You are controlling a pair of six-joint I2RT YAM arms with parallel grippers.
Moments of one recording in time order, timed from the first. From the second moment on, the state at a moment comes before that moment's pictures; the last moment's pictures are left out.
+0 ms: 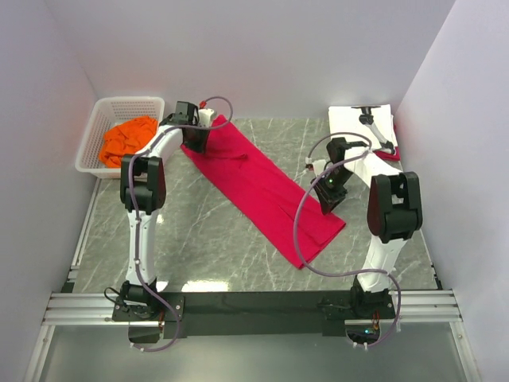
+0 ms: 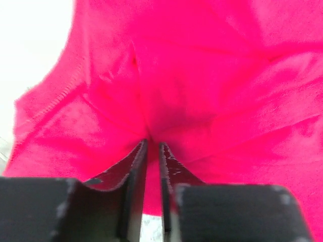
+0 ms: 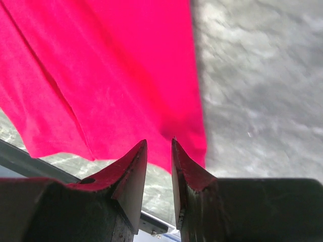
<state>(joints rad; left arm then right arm) -0.15 2.38 2.03 -0.59 0.22 0.25 0.12 1.89 1.37 -1.06 -0.26 -0.43</state>
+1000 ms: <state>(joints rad) -0.20 2.09 1.56 -0.46 0.38 -0.02 0.44 1.83 1.19 -1.17 -0.68 -0.53</state>
